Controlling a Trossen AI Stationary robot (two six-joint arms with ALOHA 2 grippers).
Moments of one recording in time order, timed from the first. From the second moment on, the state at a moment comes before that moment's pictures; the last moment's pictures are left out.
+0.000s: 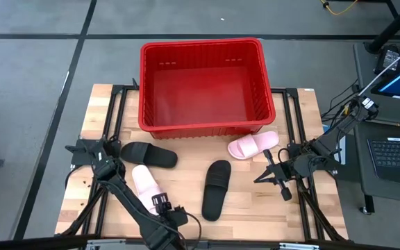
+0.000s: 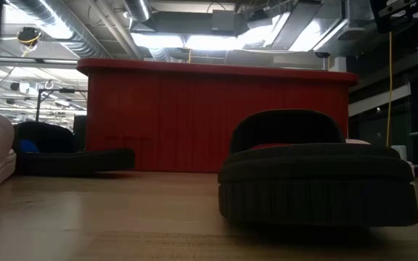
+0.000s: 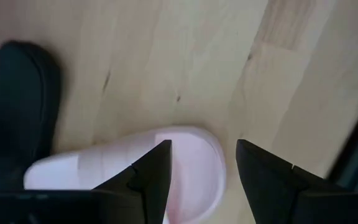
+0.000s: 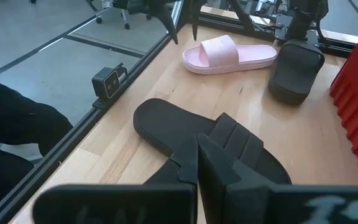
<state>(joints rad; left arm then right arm) -0.78 2.32 2.16 -1.57 -0.34 -1.13 0.71 0.82 0.53 -0.14 0.33 0.10</state>
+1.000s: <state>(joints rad) -0.84 2.38 2.16 -1.48 -0.27 -1.12 0.71 0.82 0.53 -0.14 0.33 0.10</state>
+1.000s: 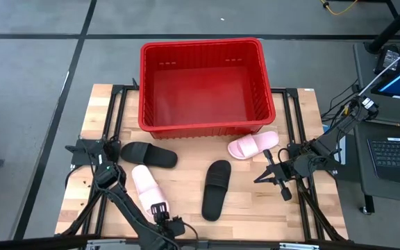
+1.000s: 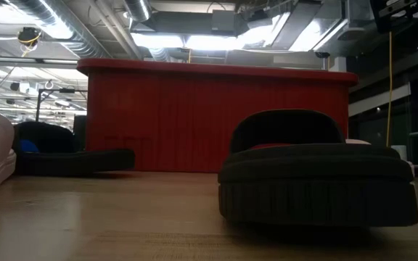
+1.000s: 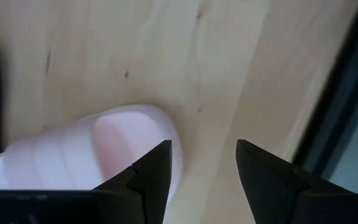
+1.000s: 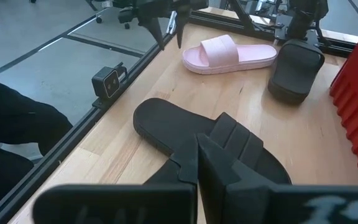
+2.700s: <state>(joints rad) -0.85 2.51 2.16 -1.57 -0.31 -1.22 0.71 0.82 0.53 -0.14 0.33 0.10</state>
